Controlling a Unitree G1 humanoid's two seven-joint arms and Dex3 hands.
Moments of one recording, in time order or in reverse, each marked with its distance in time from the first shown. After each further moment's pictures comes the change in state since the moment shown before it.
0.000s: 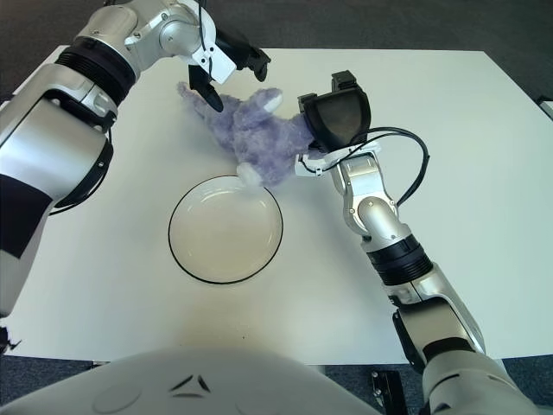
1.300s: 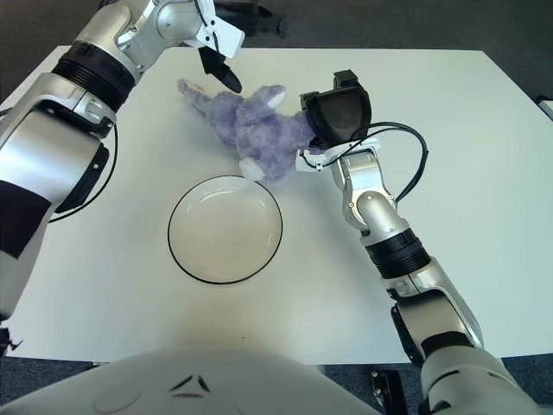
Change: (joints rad) left arm 0.056 0.019 0.125 -0.200 -0.123 0.180 0.041; right arm -0.036 0.004 0.014 0.057 0.018 0.025 0.007
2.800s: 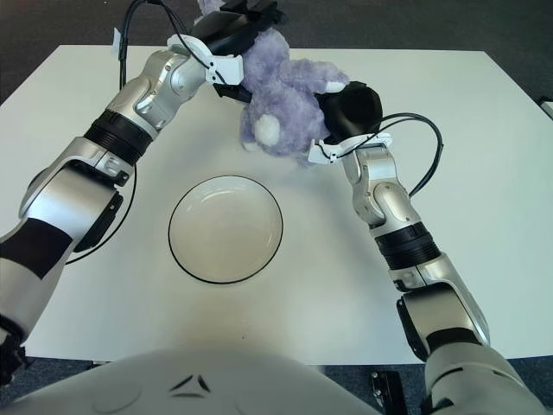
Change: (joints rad) left arm 0.316 -0.029 0.107 -0.318 -0.088 0.218 0.318; right arm -0.024 -0.030 -0.042 0.069 0.226 -0.060 0.001
